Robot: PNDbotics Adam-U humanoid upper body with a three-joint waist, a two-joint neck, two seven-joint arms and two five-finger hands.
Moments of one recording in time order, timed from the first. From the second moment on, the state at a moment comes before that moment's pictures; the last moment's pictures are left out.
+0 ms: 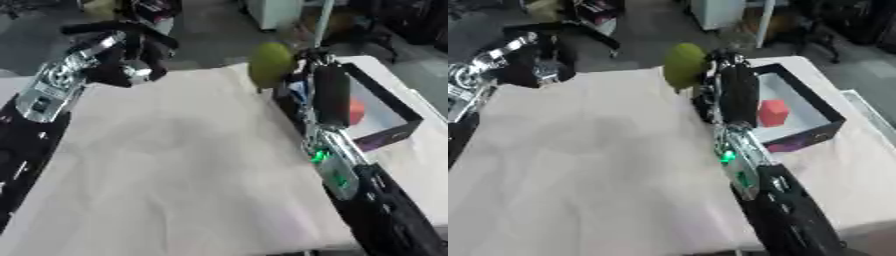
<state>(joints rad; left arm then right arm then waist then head) -0.81 0.50 -0.13 -1.15 0.01 -0.24 -0.47 -0.64 -0.18 0.22 -1.24 0.81 0.41 -0.68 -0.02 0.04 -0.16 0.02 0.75</state>
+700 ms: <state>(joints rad) -0.35 0.55 0.23 -1.59 -0.11 -0.15 -0.13 -0.71 -0.41 0.04 -0.92 0.95 0.51 -0.21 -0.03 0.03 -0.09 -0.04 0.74</state>
